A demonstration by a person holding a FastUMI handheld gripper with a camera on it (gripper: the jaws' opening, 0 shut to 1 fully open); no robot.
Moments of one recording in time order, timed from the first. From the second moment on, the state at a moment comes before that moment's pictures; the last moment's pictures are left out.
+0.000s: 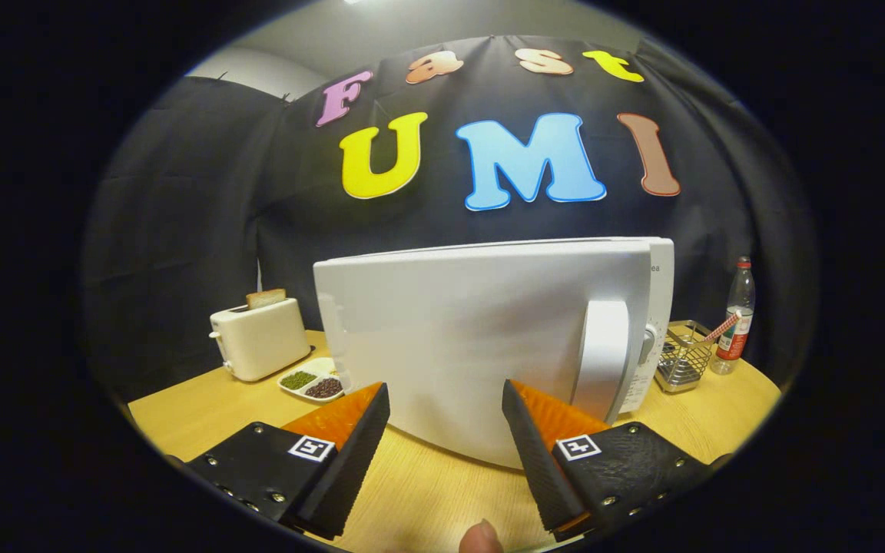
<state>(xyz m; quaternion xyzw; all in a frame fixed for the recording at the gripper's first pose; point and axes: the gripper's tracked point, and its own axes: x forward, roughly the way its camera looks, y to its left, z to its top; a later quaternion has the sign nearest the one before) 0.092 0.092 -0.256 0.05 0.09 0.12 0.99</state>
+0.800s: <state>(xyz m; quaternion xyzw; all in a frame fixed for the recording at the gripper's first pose) 0.168 0.058 -0.282 0.05 0.12 0.05 0.99</state>
